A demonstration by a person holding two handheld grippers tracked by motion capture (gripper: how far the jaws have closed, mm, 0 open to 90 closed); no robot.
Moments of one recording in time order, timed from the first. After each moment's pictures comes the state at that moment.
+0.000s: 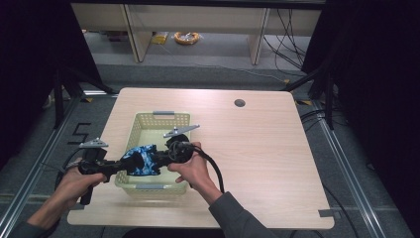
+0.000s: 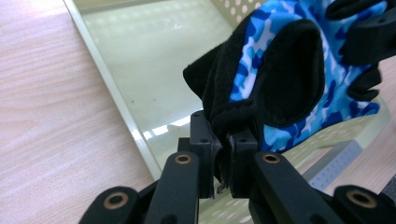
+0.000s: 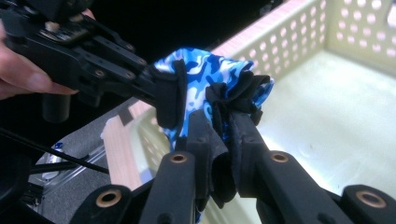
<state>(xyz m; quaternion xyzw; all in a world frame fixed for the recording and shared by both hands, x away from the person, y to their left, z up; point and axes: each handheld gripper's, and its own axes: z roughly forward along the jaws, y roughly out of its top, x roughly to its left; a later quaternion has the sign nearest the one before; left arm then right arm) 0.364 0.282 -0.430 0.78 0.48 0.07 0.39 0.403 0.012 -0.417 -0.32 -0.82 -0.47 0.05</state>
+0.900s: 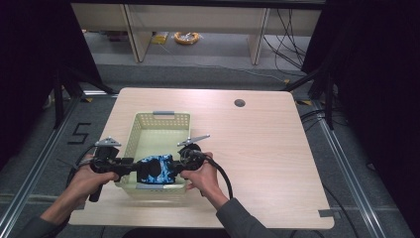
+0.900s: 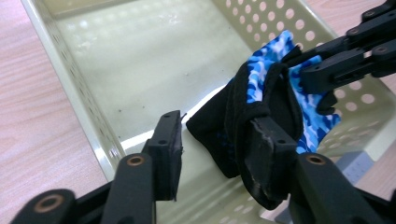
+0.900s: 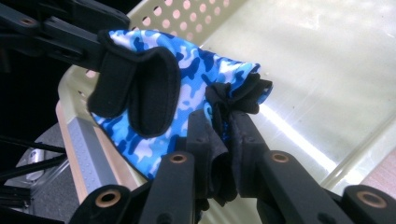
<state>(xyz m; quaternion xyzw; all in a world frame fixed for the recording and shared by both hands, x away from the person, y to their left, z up) 0.370 0.256 -0.426 0.80 0.47 0.08 0.36 0.405 -0.014 -0.458 -0.38 -0.82 -0.42 0.05</state>
